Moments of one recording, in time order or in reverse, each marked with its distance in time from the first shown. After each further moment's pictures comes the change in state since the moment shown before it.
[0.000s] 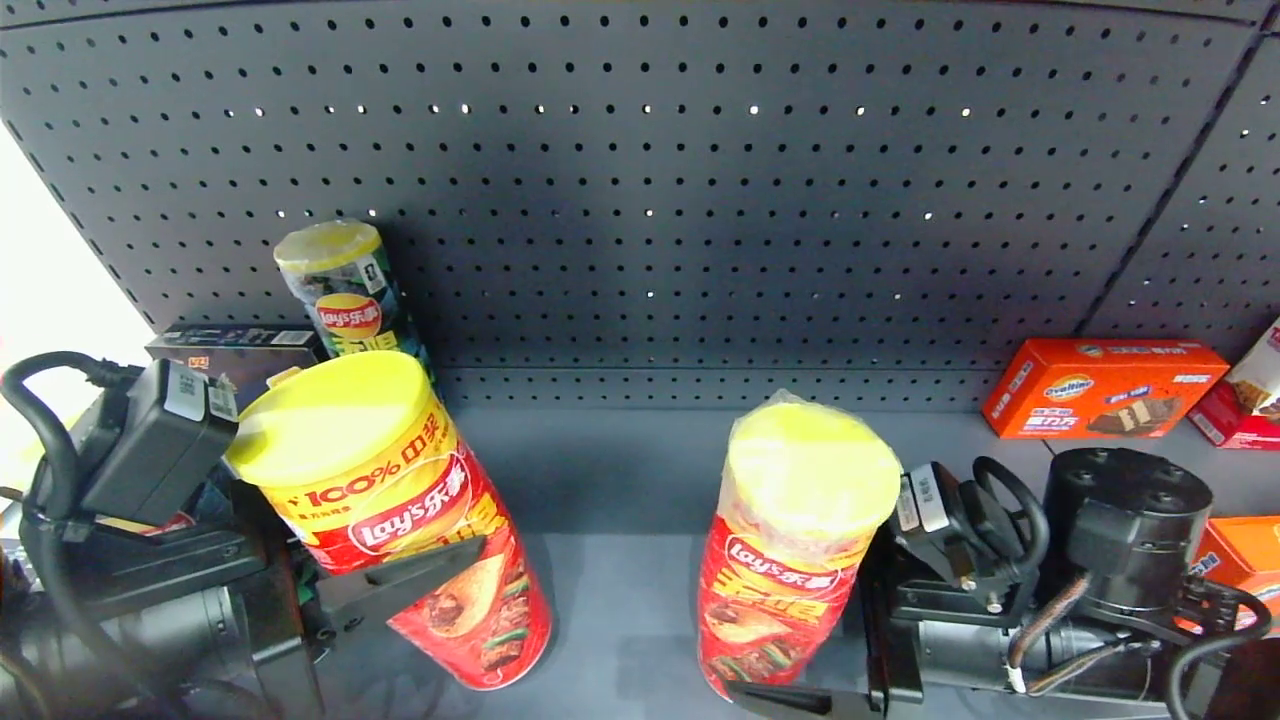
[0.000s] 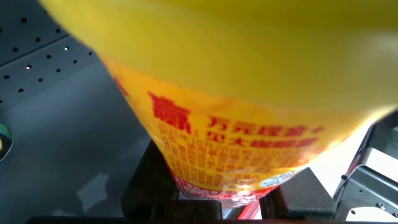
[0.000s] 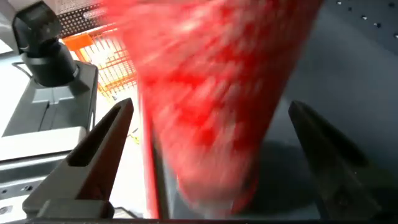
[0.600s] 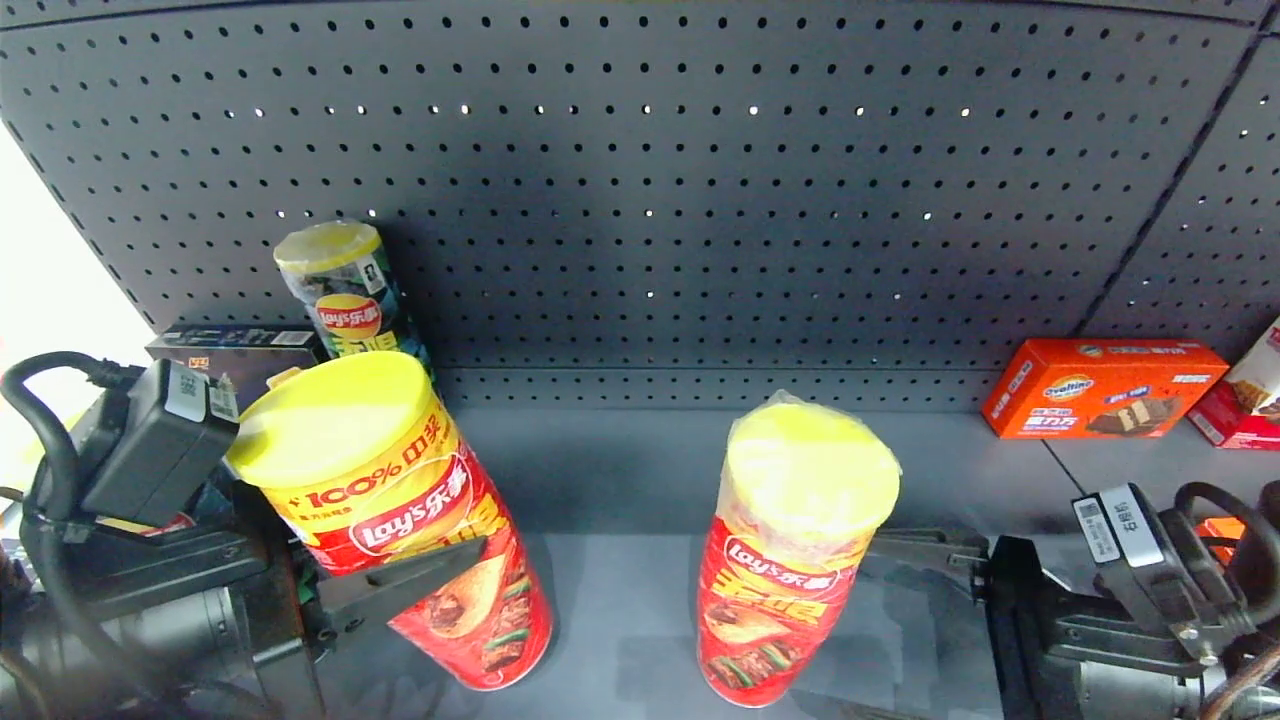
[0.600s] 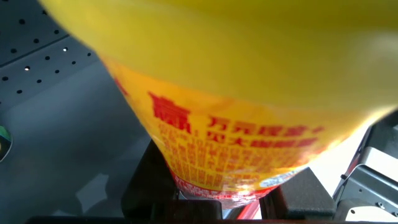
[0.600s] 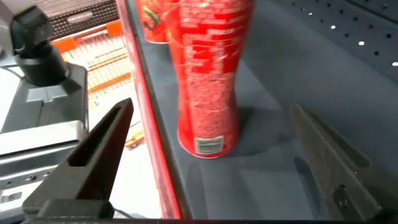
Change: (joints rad) left arm -0.002 0.001 -0.001 0.000 -0.001 0.002; right arm -0.094 -0.230 0.178 0.013 -0.015 0.000
